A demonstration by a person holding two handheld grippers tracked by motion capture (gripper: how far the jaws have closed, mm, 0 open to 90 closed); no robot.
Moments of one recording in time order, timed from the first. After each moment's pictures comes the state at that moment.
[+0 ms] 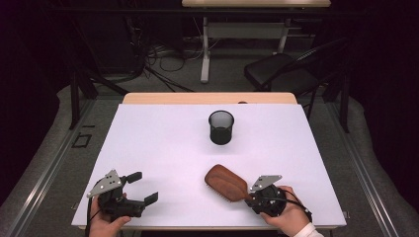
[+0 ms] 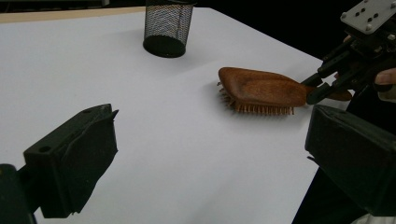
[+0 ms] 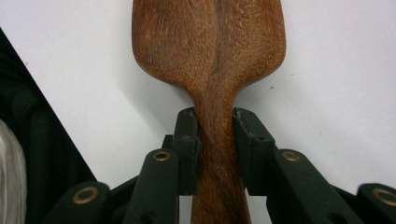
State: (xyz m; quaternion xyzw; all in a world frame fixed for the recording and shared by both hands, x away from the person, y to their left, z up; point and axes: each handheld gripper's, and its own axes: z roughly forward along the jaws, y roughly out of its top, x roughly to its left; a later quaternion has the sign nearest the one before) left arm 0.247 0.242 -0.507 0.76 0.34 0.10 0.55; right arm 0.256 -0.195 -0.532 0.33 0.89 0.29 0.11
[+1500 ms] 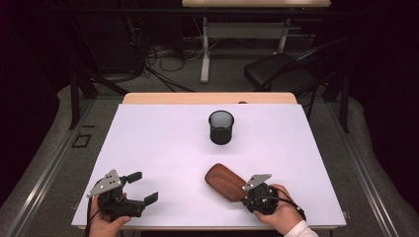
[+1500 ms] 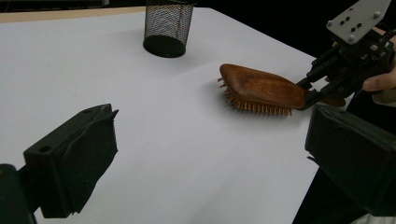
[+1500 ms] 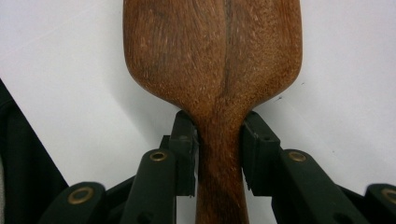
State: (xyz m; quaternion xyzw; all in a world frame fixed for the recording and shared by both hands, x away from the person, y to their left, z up) left arm 0.247 0.243 -0.507 0.75 0.34 0.10 0.55; right arm 0.265 -0.179 -0.542 0.33 0.90 0.26 0.12
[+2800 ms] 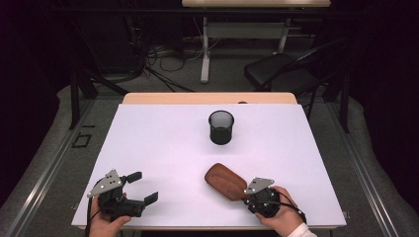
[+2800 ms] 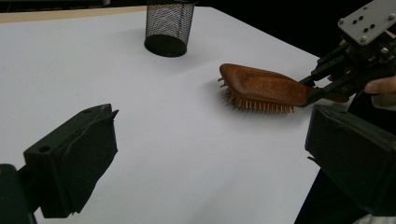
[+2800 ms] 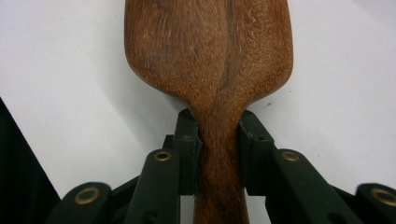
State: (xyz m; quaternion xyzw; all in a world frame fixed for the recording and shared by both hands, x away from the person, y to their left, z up) left arm 0.247 0.243 -0.508 0.76 0.34 0.10 0.55; right arm 0.256 -0.182 -0.545 0.31 0.89 0.28 0.16
